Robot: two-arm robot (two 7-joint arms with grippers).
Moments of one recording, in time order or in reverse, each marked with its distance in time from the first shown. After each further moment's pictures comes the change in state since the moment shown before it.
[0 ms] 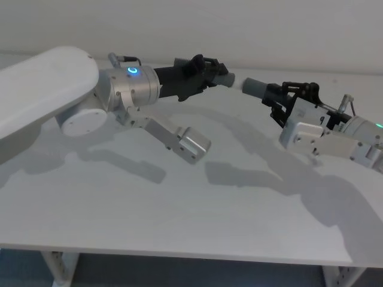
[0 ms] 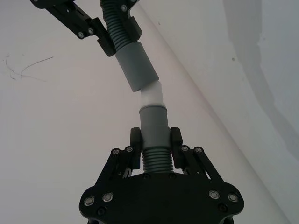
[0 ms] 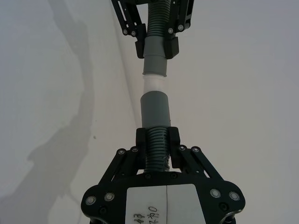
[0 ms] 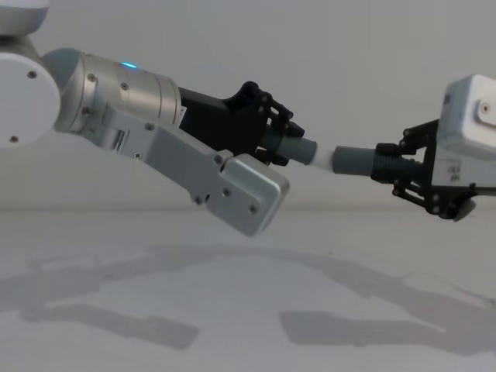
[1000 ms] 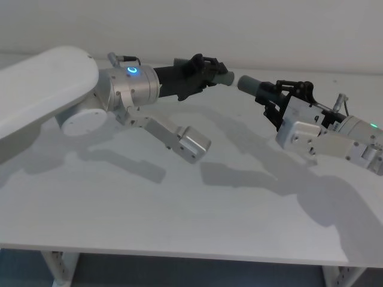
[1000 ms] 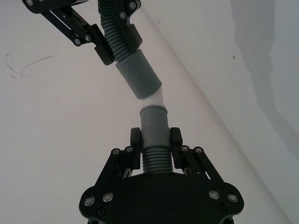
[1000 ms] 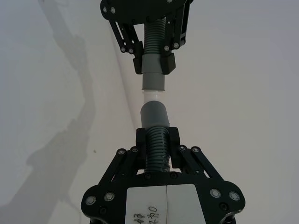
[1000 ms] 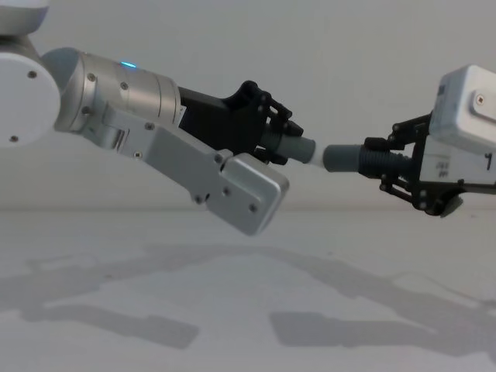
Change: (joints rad) left arm 0.000 0.000 0.000 0.000 0.000 0.000 0.000; right arm 0.000 -0.025 0.002 0.009 0.017 -0.030 -0.004
